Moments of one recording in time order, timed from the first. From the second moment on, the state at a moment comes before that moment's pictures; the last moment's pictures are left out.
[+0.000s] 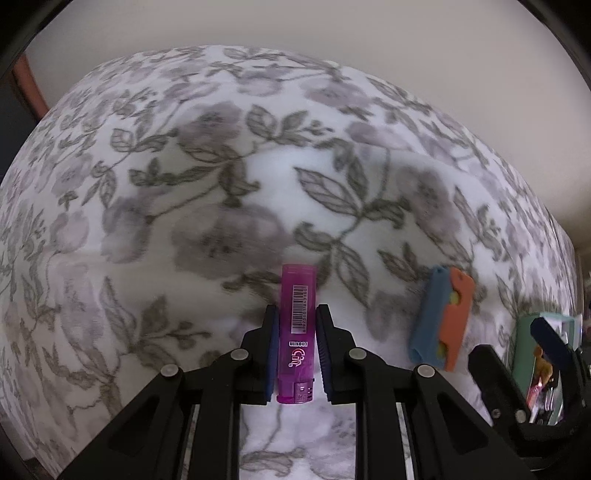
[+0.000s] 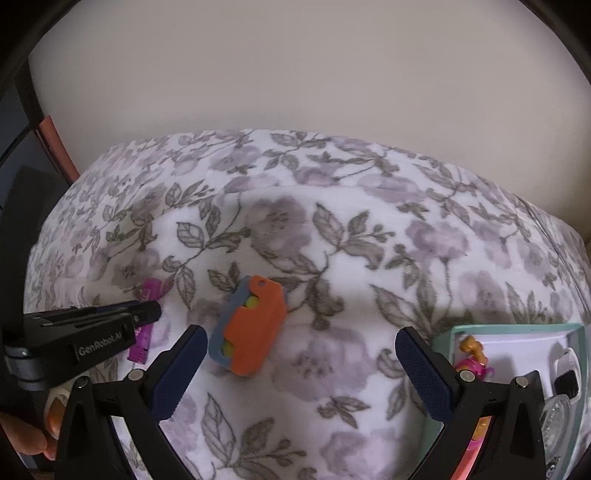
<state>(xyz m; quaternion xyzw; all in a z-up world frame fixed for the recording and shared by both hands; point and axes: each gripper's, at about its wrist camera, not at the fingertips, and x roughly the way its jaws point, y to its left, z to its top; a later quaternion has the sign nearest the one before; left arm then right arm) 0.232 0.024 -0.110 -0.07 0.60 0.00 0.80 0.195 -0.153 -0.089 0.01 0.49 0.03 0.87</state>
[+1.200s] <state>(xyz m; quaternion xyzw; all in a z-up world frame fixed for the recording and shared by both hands) 0.229 0.040 -0.113 -0.09 0.59 0.03 0.80 0.222 -0.107 -0.126 -0.04 0.52 0.04 0.85</state>
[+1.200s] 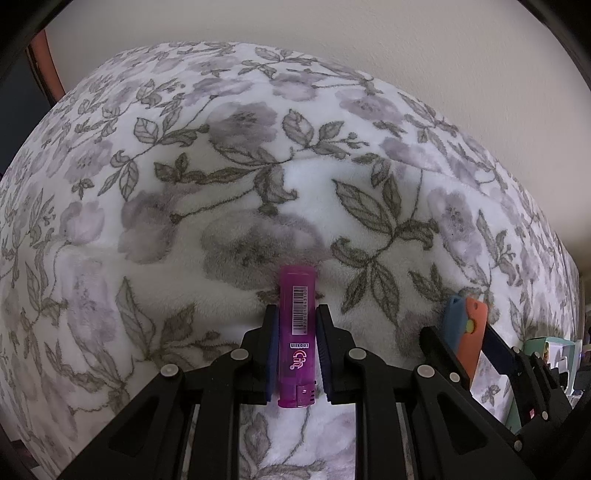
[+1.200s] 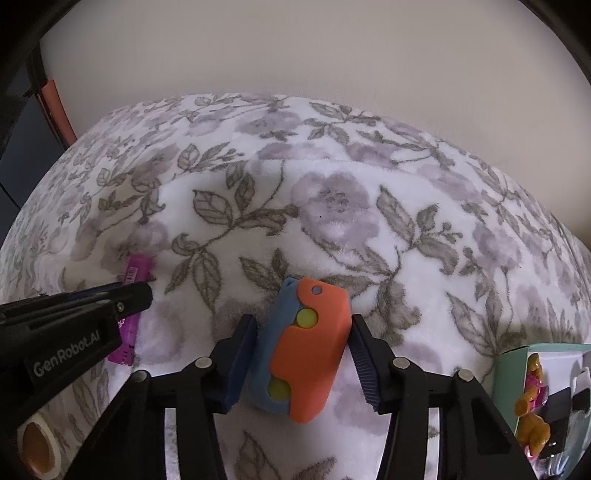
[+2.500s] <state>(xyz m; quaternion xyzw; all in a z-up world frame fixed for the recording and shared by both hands) 0.079 -0.044 0.051 -0.05 0.46 -0.09 0.88 0.062 -0.216 0.027 0.07 0.47 -0.05 0.88</state>
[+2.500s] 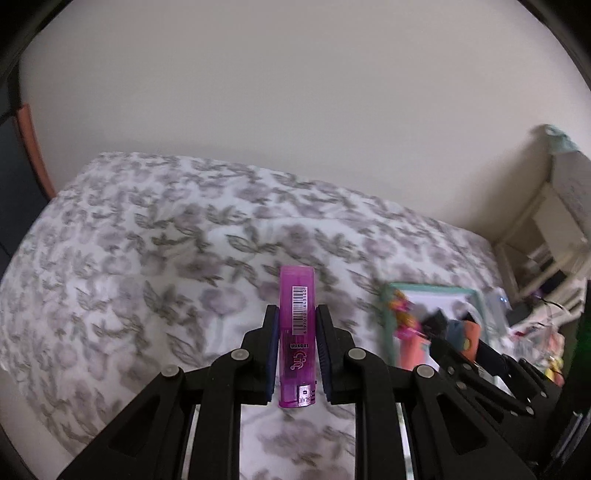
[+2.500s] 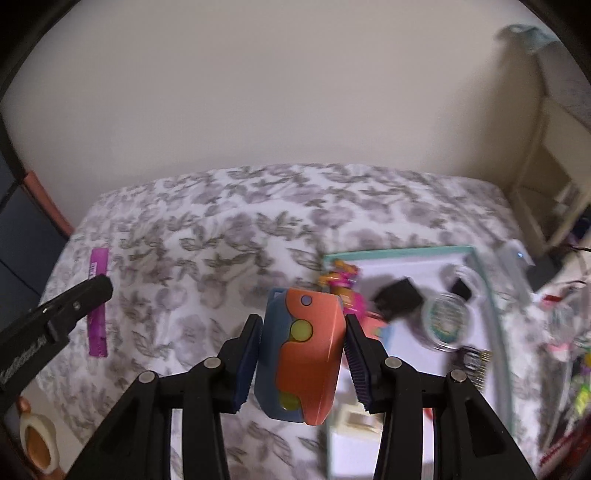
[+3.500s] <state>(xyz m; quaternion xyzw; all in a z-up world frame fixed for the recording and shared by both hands) 0.014 -0.188 -0.036 0.04 0.55 -0.24 0.80 -0.012 -0.359 -0.042 0.19 0.56 -0.16 0.79</state>
